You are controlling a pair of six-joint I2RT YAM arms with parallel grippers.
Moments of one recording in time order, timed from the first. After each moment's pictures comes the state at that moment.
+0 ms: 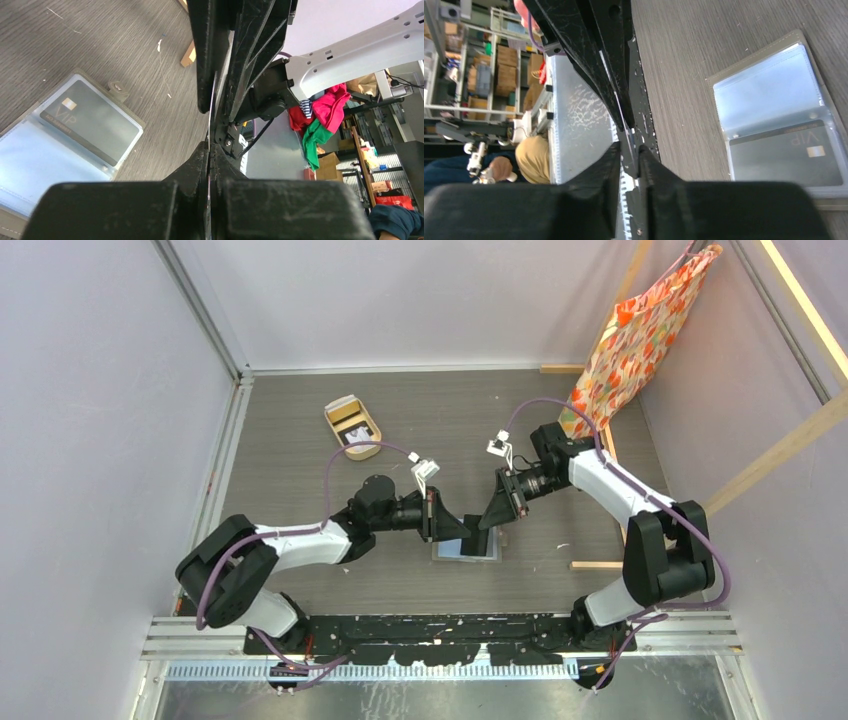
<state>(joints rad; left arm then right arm) -0.81 1.45 0.58 0.71 0.62 -0.76 0.24 1.50 1.02 -0.91 -1.24 -0.42</state>
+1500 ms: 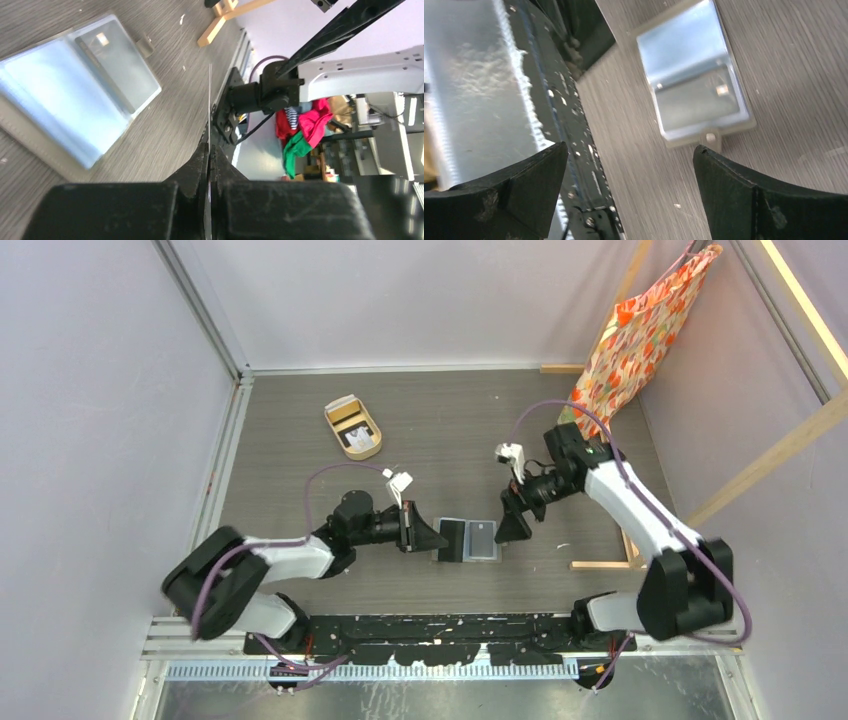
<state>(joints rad) -0.74 1.48 0.36 0.97 0.65 -0.96 0.25 1.42 1.08 -1.03 -0.92 -0.63</state>
